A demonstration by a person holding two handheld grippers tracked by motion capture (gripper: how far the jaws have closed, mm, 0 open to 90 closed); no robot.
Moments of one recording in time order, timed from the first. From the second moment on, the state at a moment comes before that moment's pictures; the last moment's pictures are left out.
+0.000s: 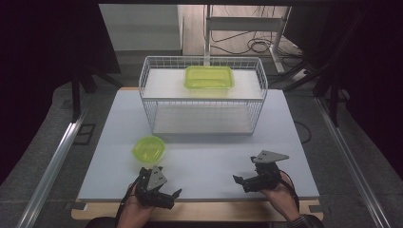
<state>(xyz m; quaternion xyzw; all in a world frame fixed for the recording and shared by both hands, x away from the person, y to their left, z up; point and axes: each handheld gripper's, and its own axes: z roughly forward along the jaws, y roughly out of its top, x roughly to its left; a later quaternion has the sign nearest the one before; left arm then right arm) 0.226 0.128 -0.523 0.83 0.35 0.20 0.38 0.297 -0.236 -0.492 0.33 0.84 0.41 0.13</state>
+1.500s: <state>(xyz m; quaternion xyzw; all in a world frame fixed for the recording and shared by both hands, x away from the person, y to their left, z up) 0.315 0.220 -0.482 0.76 0.45 0.22 0.41 0.299 -0.231 -0.507 0.31 0.86 0.38 0.12</state>
